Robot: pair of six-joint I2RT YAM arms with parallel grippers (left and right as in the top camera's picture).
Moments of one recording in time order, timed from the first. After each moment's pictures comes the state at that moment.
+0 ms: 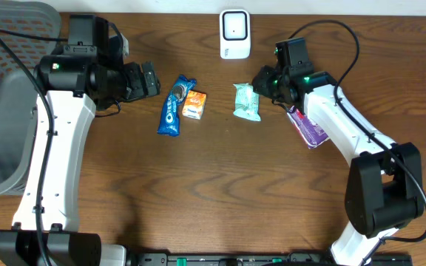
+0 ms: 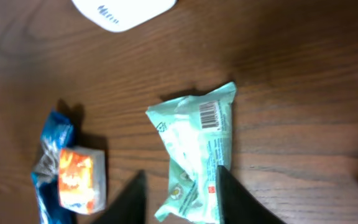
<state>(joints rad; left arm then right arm) -0.05 1.59 1.64 -1.18 0.22 -0.29 0.30 1.88 1.38 -0.46 -0.14 0.61</state>
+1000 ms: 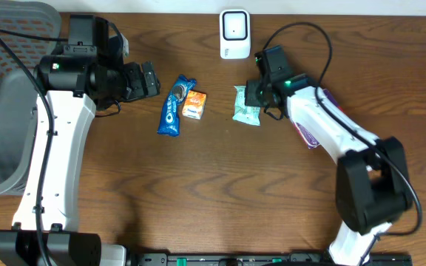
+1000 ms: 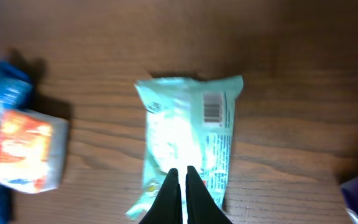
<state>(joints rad) -0.05 1.59 1.64 -1.18 0.22 -0.29 0.39 1.90 1.40 -0.52 -0.02 0.44</state>
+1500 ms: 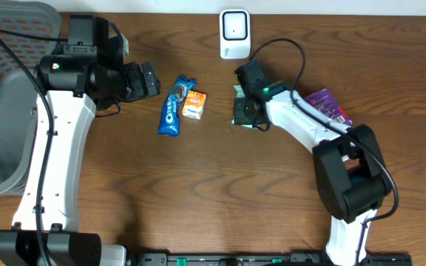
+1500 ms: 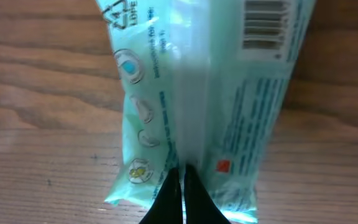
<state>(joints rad) -0.05 1.59 1.64 -1.18 0.22 -0.29 0.47 2.04 1.41 -0.62 0.02 0.48</state>
